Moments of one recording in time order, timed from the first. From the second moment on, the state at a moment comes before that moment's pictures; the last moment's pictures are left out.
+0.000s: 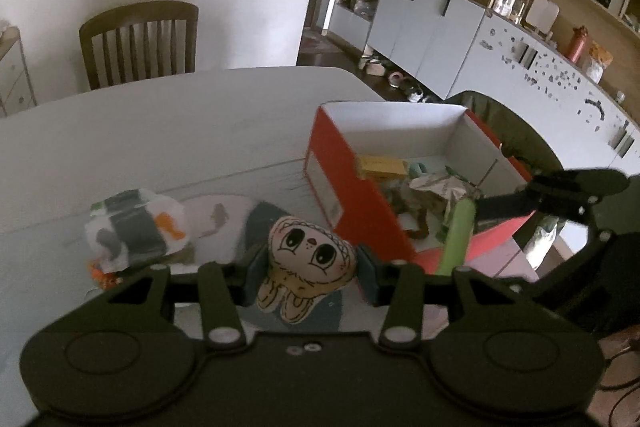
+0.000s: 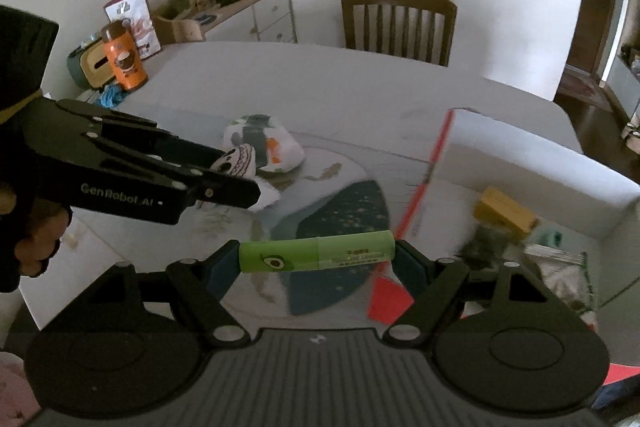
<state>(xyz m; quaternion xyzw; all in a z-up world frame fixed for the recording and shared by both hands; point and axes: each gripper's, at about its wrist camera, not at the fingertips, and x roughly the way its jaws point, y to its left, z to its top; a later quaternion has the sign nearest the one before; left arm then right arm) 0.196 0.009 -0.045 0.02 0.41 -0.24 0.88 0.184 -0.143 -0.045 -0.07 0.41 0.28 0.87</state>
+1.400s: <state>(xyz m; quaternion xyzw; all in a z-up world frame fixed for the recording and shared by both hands) 0.266 -0.185 -0.110 0.10 0.52 -0.24 0.81 0.316 -0.311 -0.095 -0.07 0.45 0.17 0.88</state>
